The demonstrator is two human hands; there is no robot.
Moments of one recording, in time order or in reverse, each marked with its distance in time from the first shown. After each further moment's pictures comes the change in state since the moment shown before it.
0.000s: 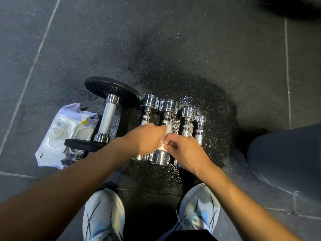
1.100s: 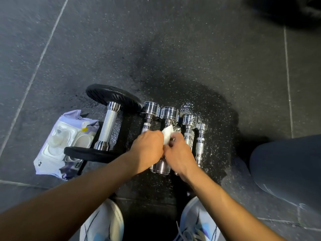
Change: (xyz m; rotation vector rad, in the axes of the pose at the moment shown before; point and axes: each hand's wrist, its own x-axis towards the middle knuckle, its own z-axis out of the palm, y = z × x) left_hand 0.015 0.012 0.015 -0.132 0.135 -0.342; right_hand 0.022 -0.034 0.009 0.485 0.064 0.493
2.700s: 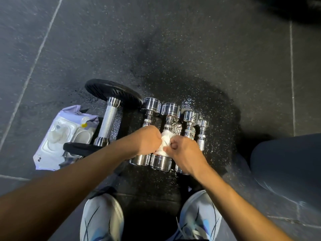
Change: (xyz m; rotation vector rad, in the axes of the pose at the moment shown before) left_hand 0.008 -0.023 -0.010 -0.445 -0.317 -0.035; right_hand -0.004 0.002 -0.025 -0.446 -0.113 -0.105
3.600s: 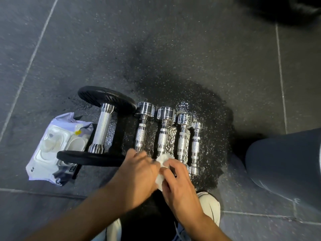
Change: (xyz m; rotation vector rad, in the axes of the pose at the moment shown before) left_hand -0.072 -0.007 0.048 0.839 0.284 0.404; right_hand -0.064 0.039 0.076 -0.118 0.386 -0.450
